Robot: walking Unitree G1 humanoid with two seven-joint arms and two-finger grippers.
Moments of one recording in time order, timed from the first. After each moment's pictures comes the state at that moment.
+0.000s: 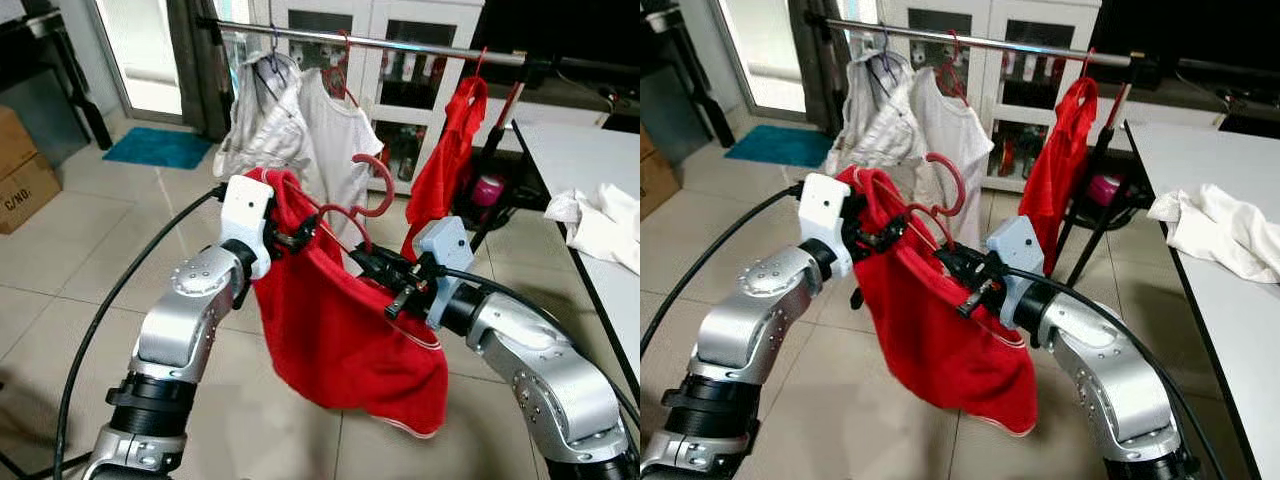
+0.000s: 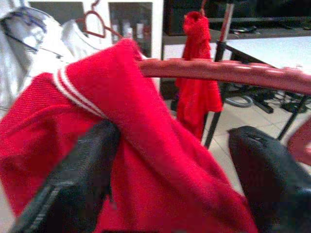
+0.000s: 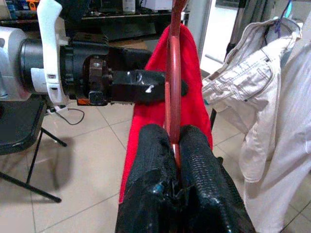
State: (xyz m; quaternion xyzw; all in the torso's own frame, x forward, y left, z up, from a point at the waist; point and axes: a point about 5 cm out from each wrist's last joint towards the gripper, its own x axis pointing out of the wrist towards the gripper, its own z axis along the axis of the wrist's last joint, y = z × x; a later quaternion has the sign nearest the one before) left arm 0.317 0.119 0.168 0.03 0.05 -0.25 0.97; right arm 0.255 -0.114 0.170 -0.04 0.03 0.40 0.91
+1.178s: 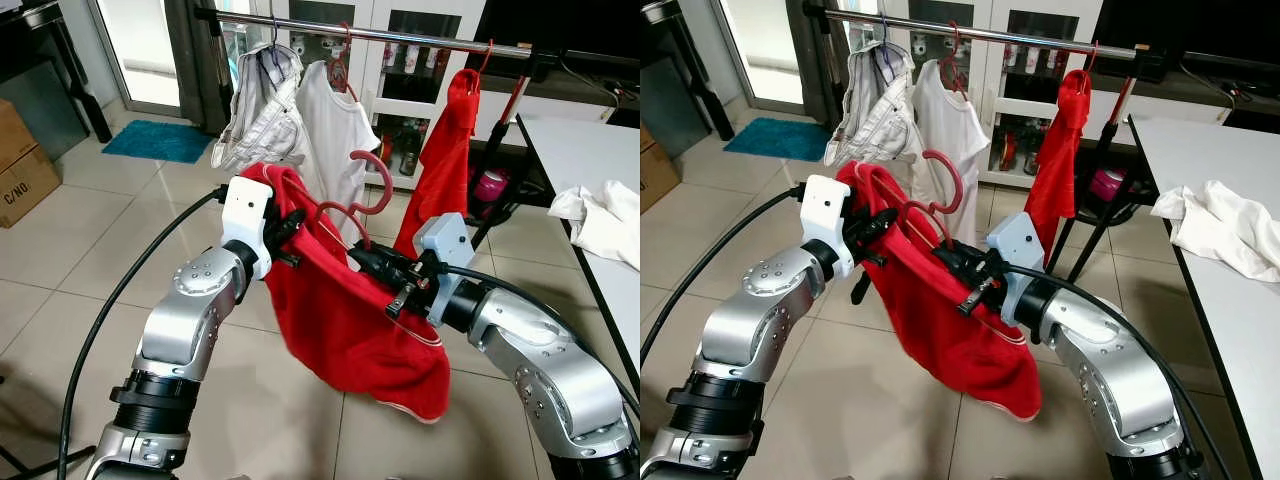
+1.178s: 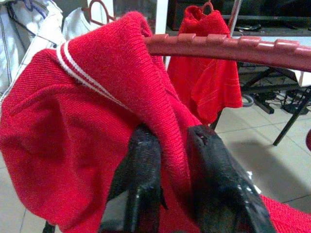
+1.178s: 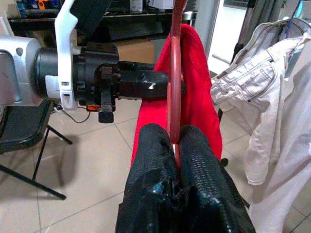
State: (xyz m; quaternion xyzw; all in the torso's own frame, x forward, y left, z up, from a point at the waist) left arm 0.321 0.120 0.163 0.02 0.06 -0.24 0.97; right arm 0.256 -0.115 0.174 -0.04 0.03 0.42 0.91
